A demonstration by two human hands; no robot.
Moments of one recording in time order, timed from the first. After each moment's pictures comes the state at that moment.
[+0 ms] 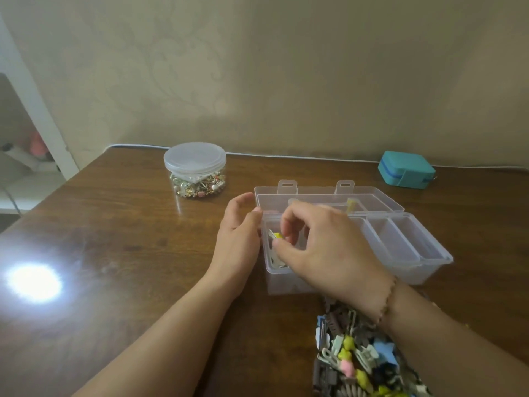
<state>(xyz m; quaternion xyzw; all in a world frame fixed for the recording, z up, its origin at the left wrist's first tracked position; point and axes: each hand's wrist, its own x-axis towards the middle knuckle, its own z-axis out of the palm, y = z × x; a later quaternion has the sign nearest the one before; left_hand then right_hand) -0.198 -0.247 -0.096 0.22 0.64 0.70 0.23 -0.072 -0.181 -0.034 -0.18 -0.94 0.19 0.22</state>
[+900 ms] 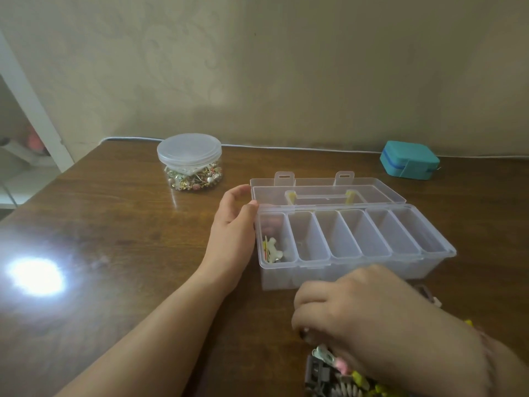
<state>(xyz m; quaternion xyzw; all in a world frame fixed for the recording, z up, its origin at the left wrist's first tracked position) -0.196 -0.247 -0.093 0.22 0.64 0.70 0.23 -0.008 -0.181 -0.044 0.06 -1.00 0.00 0.01</state>
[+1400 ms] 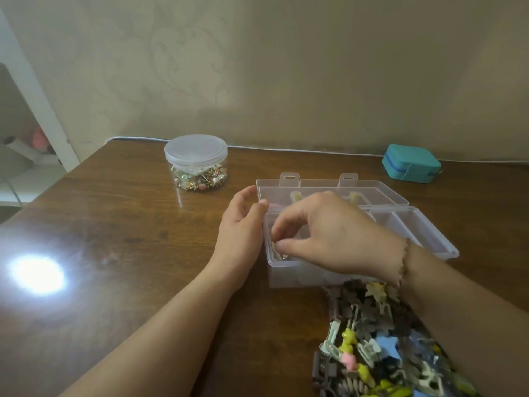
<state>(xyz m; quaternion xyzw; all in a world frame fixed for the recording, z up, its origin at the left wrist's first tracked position) -0.193 -0.249 -0.090 0.22 0.64 0.69 0.23 -0.082 -0.162 -0.019 -0.13 -0.97 0.19 0.06</state>
